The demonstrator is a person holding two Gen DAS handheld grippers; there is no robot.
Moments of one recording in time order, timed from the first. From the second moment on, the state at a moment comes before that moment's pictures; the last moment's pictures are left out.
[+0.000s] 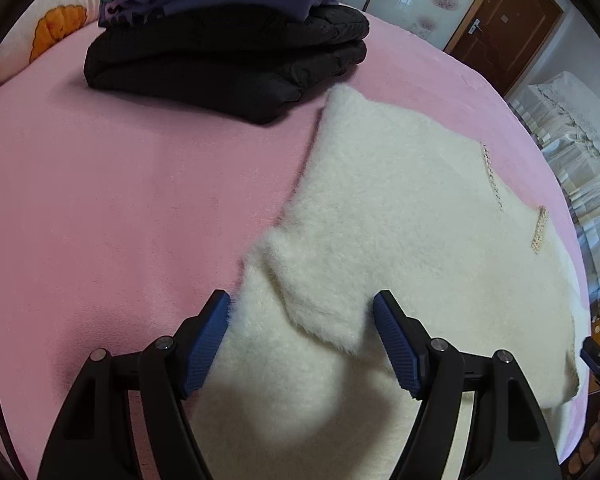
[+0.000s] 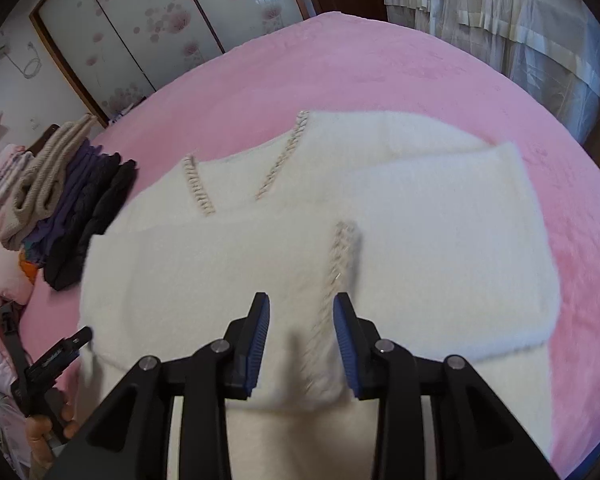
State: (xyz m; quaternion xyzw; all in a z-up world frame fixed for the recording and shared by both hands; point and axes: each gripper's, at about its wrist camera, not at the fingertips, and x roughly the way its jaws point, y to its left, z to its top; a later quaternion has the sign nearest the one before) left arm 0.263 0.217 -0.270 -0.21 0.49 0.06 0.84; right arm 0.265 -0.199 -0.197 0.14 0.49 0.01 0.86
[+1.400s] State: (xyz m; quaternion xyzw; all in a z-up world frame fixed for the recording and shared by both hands) left arm 0.257 0.207 -0.211 -0.21 0.42 0.11 0.88; right arm 0.290 -0.231 -0.177 0.17 0.41 0.01 0.89
